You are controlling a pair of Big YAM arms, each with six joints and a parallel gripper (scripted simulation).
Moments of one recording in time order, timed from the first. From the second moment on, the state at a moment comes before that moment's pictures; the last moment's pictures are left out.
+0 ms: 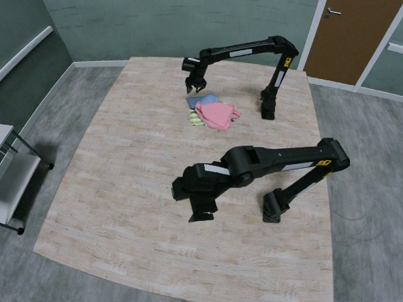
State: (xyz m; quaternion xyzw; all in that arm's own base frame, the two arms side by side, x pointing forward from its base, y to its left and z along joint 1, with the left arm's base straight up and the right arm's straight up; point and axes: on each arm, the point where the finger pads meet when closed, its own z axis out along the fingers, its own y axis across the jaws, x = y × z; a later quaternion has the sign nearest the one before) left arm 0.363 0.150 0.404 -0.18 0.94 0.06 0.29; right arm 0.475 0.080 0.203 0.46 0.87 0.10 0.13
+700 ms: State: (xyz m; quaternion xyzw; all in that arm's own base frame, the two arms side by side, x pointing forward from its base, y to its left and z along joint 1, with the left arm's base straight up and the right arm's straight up) left arm 0.363 0.150 0.404 -0.18 0.94 0.06 0.29; right arm 0.426 0.096 0.172 0.57 0.82 0.01 0.01
